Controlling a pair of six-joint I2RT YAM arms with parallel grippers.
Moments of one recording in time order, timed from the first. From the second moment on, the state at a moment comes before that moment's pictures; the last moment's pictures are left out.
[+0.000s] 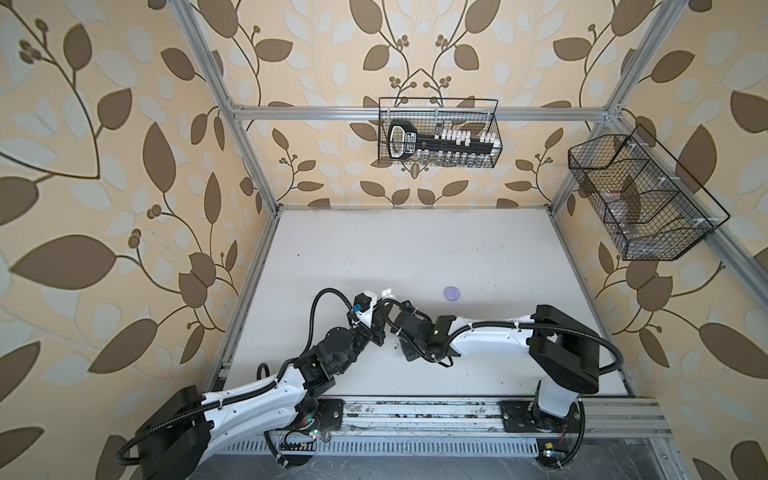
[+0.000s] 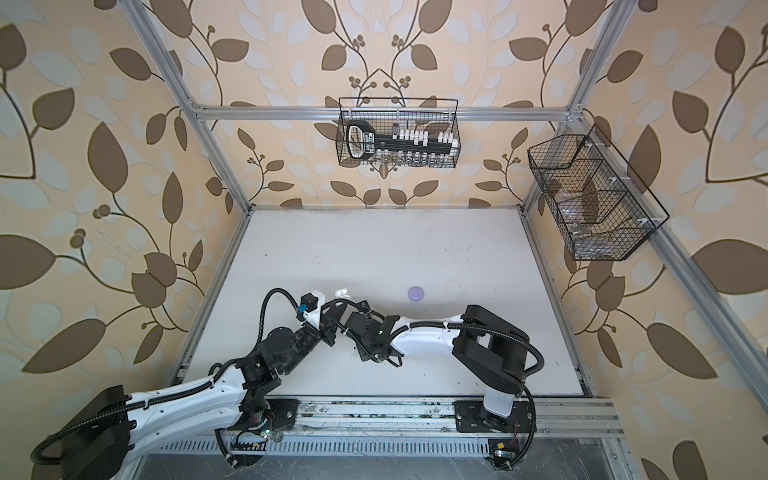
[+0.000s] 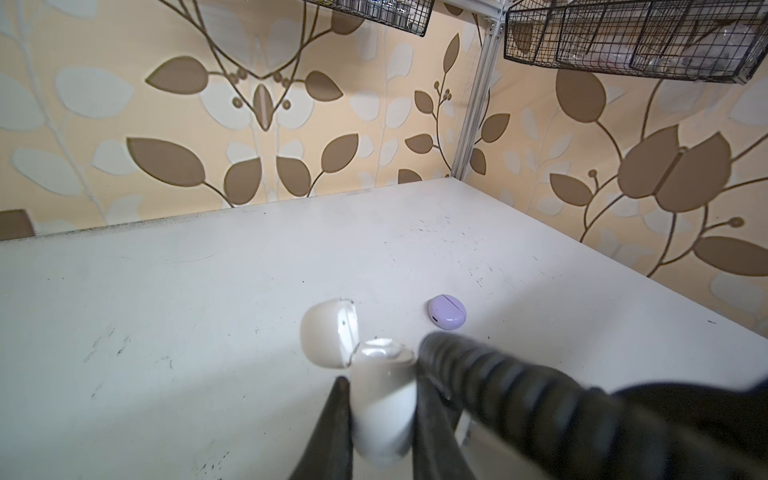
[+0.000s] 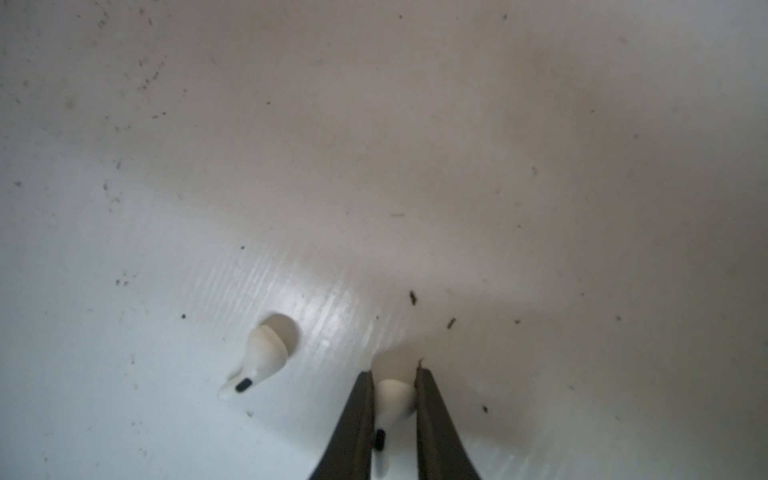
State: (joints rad) left arm -0.89 0.82 0.14 0.62 -0.29 -0.16; right arm 1.10 1.76 0.99 -0.42 0.26 0.68
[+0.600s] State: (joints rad) left arm -0.89 0.95 0.15 0.67 -0.05 -0.16; right arm 1.00 1.54 0.78 -0.37 0.31 0.69
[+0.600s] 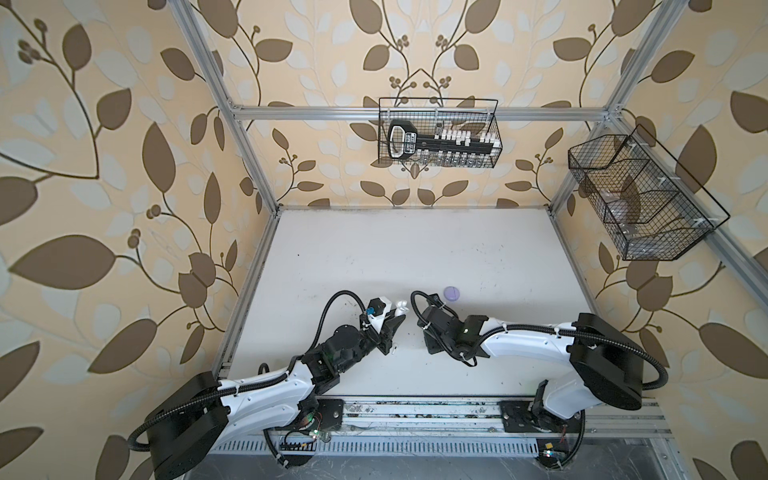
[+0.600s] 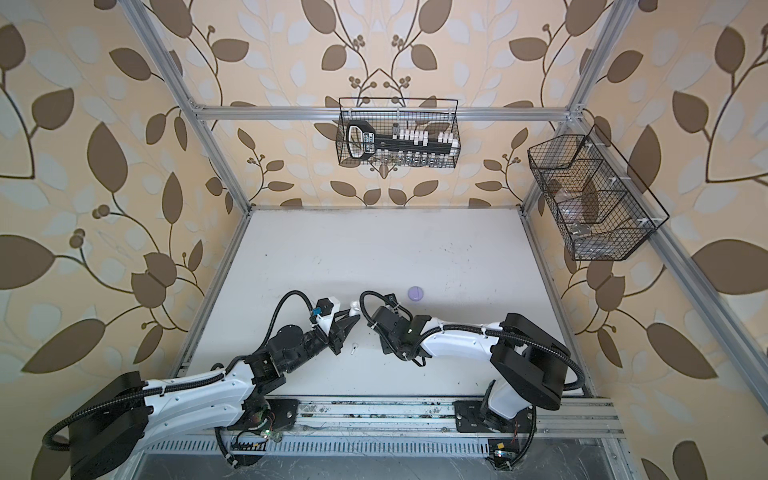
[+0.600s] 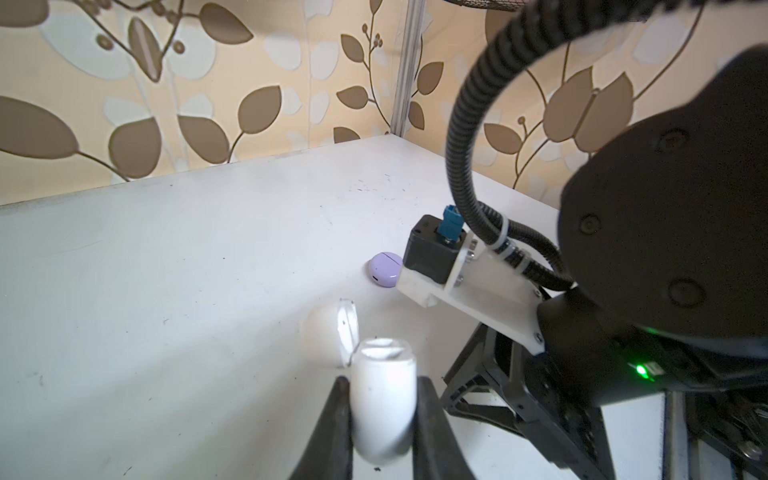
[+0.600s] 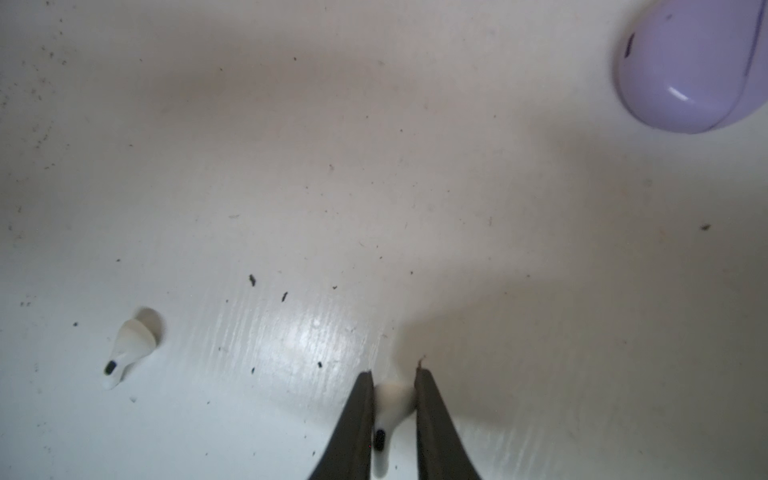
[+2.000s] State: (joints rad) left arm -0.89 1.17 0.21 0.82 0.19 -0.25; right arm 0.99 1.08 0.63 -0.27 0.41 0.80
